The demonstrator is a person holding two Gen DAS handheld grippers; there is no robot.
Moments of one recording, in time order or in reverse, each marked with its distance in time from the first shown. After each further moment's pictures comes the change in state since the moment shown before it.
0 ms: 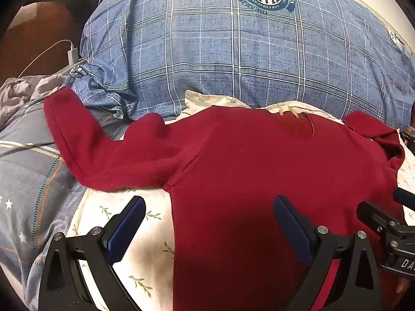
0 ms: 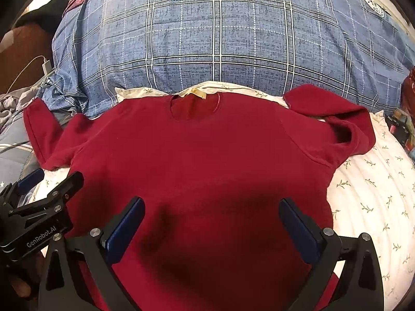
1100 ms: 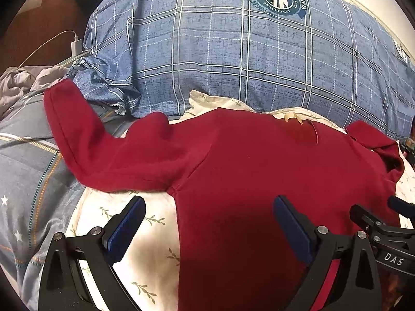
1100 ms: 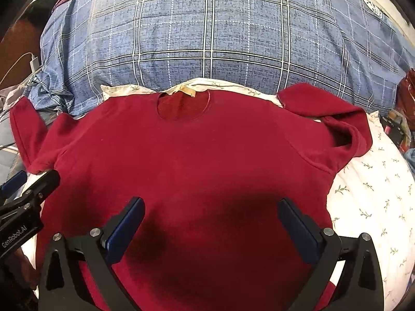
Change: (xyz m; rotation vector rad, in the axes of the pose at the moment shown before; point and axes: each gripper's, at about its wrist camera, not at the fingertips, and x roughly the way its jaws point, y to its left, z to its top) left arm 0.009 0.014 0.008 -0.052 0.008 -0.021; right arm 0.018 0.000 0.007 0.005 0.017 -0.076
